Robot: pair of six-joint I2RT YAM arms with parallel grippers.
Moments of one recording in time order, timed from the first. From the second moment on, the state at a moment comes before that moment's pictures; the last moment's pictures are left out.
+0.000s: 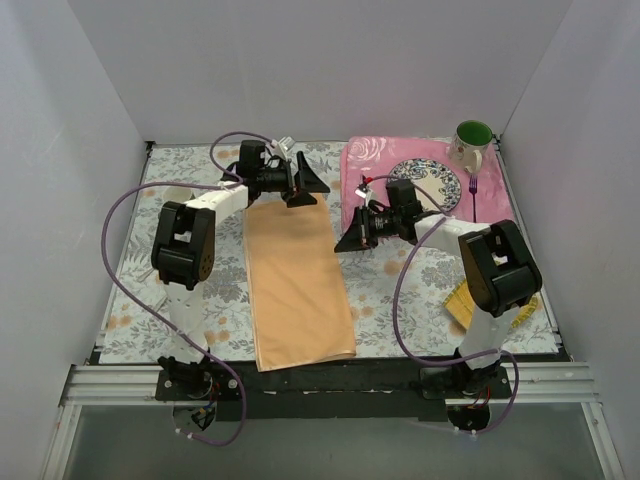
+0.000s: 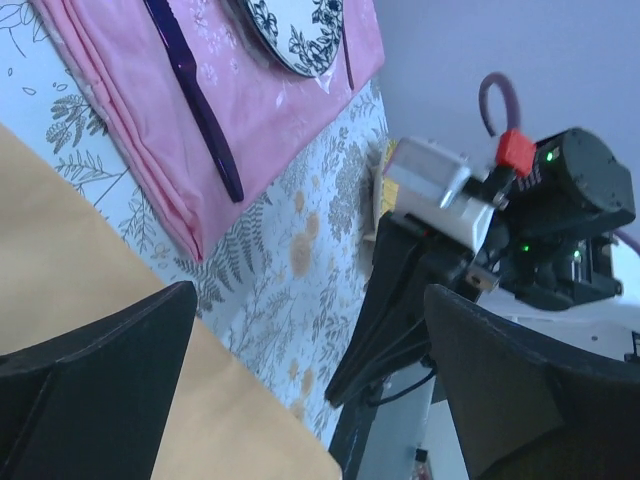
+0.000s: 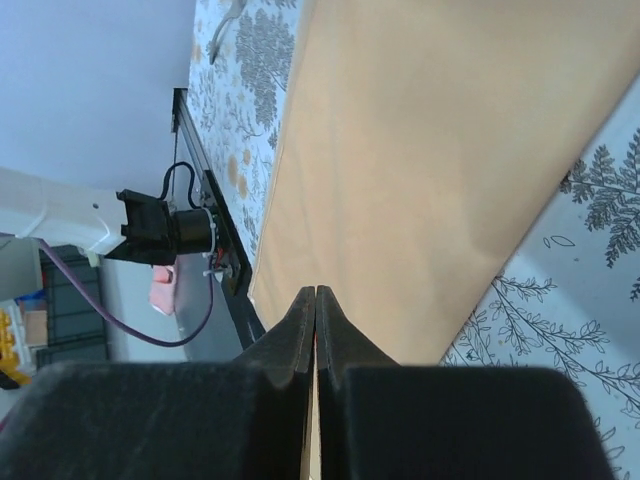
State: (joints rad) left arm -0.26 2.07 1.51 0.00 0.99 -0.67; right arm 0.41 1.79 1.03 0.07 -0.98 0.55
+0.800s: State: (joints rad) left arm -0.34 2.43 1.67 0.32 0.76 -0.99; right arm 0.46 2.02 0.91 0.27 -0.93 0.70
